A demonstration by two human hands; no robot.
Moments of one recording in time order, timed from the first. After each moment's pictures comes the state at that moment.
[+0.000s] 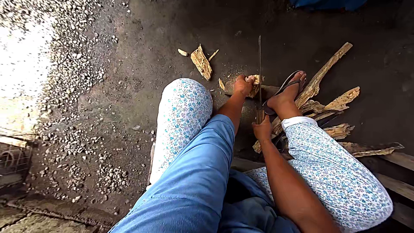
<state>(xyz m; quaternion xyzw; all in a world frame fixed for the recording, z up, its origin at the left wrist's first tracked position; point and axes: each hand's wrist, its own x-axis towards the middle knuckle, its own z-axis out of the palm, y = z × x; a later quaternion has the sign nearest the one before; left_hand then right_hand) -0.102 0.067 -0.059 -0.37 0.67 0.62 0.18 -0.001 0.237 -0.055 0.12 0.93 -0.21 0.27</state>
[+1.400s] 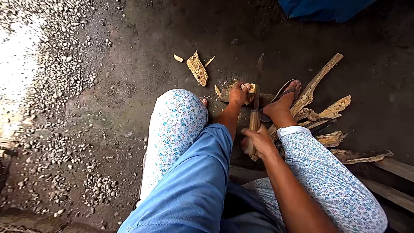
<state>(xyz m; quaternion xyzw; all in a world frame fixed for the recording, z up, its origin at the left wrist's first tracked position) -0.102 0.068 -0.077 -0.34 0.66 0.66 0.12 -0.001 0.205 0.053 0.21 0.75 -0.47 0.41</state>
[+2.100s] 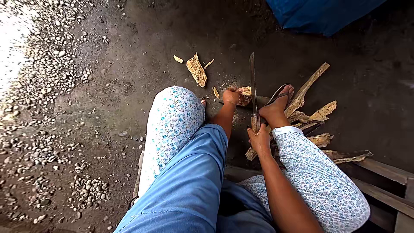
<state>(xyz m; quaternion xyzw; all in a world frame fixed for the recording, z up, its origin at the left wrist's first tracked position) -0.088 0.054 -0.073 -0.44 0.58 0.67 0.12 0.003 0.226 0.011 0.09 0.92 -0.23 0.30</state>
